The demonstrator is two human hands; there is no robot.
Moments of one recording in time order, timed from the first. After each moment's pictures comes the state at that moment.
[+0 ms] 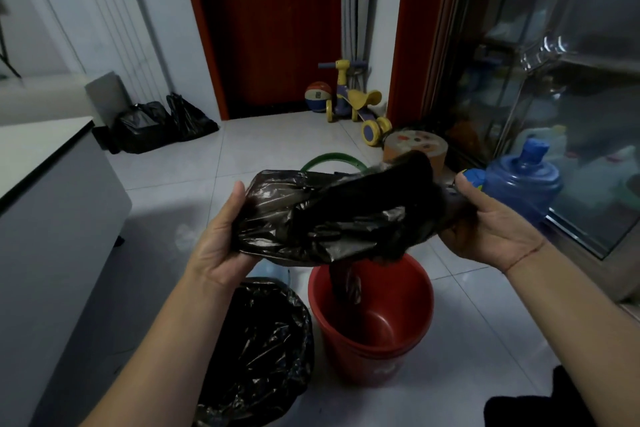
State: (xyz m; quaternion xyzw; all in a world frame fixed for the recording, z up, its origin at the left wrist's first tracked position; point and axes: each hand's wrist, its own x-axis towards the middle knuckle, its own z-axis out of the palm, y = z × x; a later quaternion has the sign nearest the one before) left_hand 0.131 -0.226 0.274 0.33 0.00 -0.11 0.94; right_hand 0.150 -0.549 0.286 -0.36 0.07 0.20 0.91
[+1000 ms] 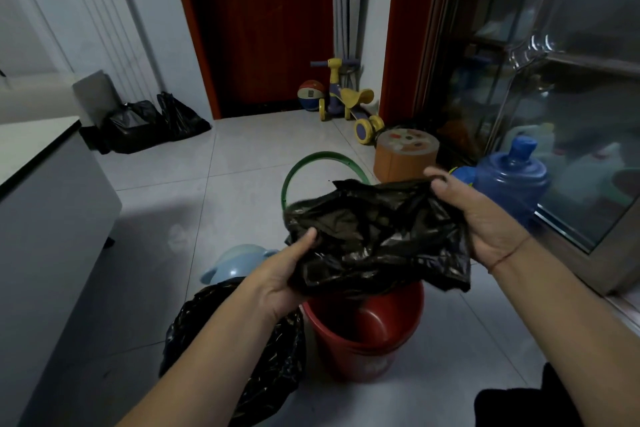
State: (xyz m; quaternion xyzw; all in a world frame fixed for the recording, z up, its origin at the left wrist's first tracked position) left_hand 0.125 -0.297 0.237 0.41 0.18 -0.25 0.86; right_hand 0.160 -0.556 0.273 -0.49 -0.04 0.09 0.86
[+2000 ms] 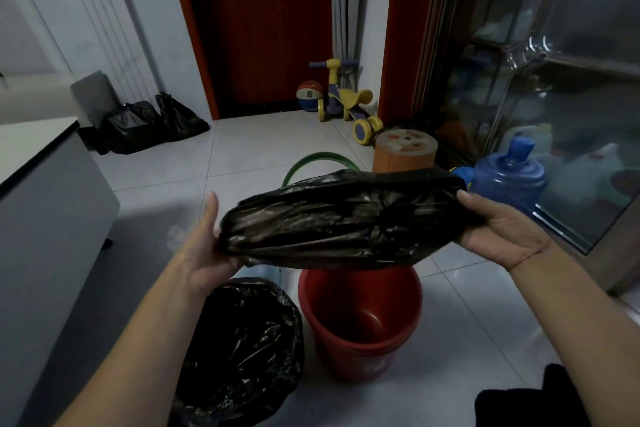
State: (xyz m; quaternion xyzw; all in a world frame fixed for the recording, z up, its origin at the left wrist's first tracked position) left_hand 0.154 -0.205 0.243 0.43 0.15 -0.14 0.88; right_hand 0.156 -0.586 0.268 -0.42 -0.01 0.15 0.90
